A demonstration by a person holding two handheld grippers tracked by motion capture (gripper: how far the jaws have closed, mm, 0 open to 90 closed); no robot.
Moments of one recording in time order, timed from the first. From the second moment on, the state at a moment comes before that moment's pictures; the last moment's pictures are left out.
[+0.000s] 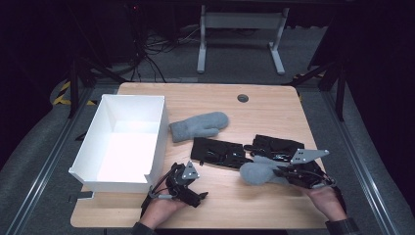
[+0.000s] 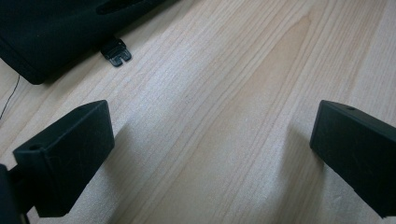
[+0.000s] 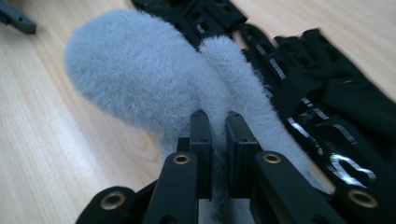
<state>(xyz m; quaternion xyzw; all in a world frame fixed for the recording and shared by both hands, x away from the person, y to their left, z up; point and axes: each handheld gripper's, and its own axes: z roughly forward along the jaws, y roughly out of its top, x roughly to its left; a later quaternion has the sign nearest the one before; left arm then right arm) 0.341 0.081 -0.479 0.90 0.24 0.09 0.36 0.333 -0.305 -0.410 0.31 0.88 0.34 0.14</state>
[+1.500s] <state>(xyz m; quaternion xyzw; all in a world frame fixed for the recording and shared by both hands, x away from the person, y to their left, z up) 0.337 0.078 -0.470 0.90 0.26 0.09 0.35 0.330 -0.355 -0.437 0.35 0.88 0.30 0.12</state>
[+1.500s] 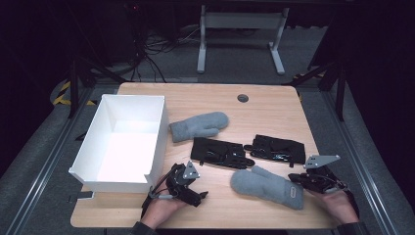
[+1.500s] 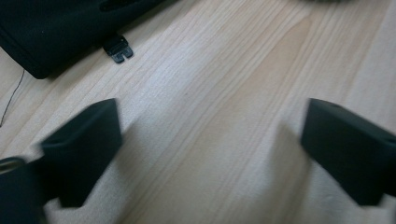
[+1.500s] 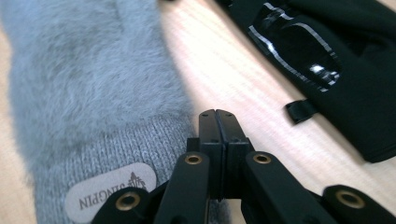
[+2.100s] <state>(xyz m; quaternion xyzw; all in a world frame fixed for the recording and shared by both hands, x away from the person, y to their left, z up) 0.337 -0.006 -0.456 0.92 0.18 0.00 0.35 0.319 -0.355 -0.438 0.34 0.88 0.31 0.11</state>
